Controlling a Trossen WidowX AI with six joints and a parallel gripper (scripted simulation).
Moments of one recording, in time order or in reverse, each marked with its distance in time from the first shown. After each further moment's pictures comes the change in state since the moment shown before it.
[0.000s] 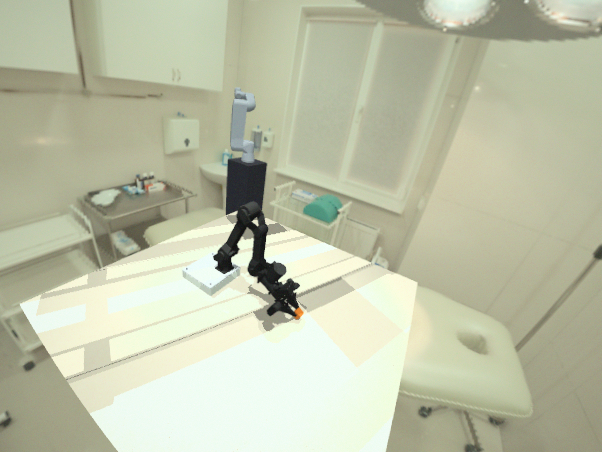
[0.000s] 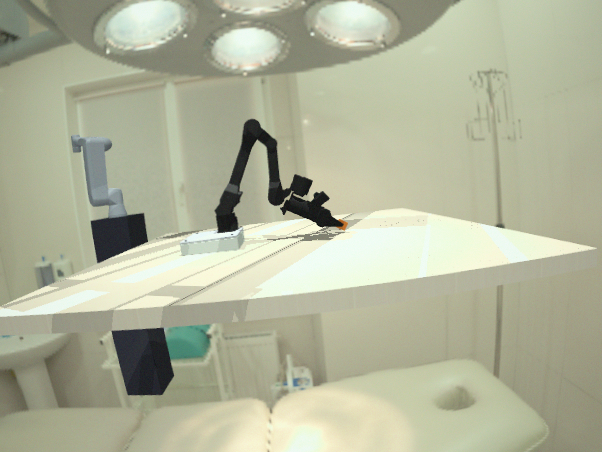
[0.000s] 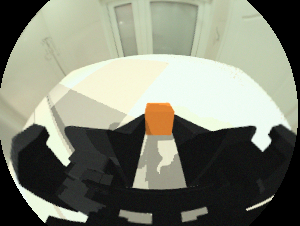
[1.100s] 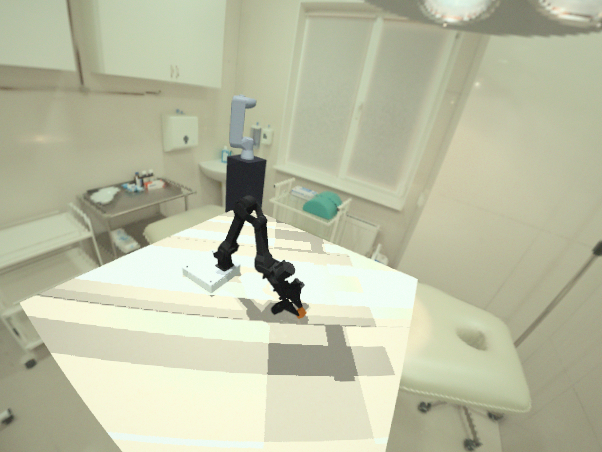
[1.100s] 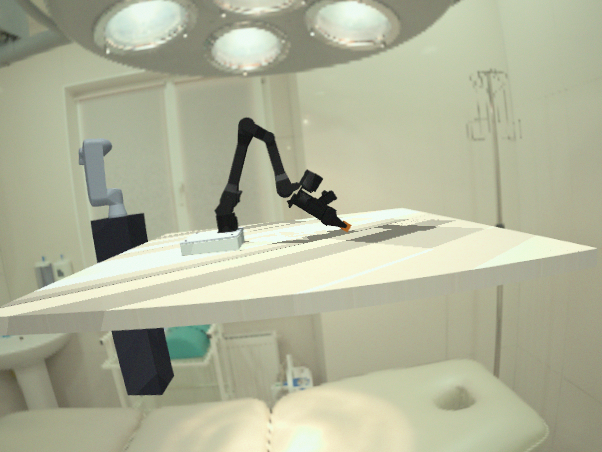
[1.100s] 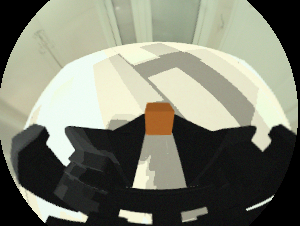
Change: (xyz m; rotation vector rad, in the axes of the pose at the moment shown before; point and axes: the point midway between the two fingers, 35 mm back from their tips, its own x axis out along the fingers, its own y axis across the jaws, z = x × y) arm 0.014 0.000 0.005 0.002 0.146 0.000
